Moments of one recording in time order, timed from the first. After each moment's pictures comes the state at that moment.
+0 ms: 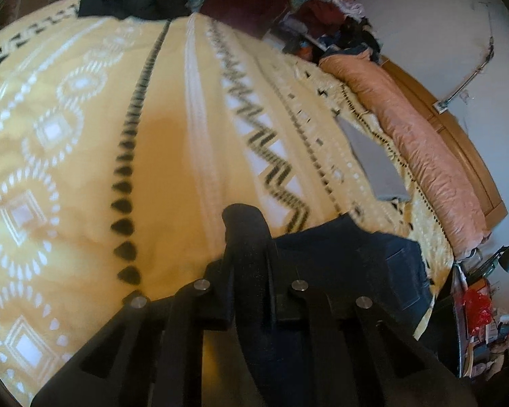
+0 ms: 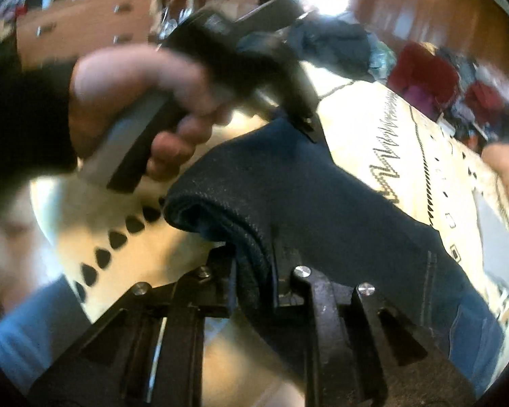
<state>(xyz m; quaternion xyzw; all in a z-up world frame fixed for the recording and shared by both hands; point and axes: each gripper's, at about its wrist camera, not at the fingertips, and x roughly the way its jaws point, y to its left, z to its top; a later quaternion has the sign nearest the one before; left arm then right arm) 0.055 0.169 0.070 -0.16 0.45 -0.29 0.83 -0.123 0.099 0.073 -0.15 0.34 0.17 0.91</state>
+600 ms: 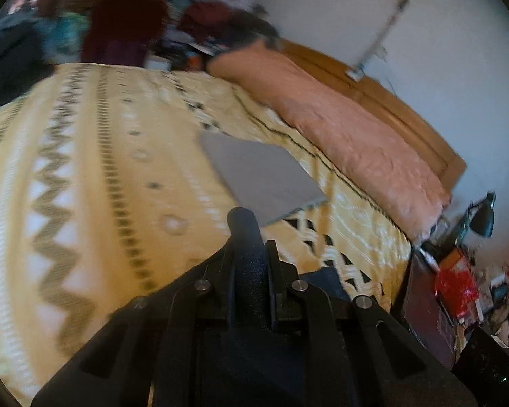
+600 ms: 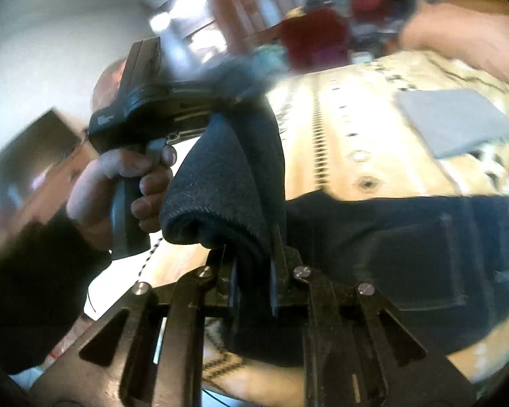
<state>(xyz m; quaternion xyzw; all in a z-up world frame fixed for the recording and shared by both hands) 0.035 -0.133 0.190 -0.07 0.38 -0.44 0.81 -0.171 -0.144 0.132 0.18 0.29 0.08 0.94</state>
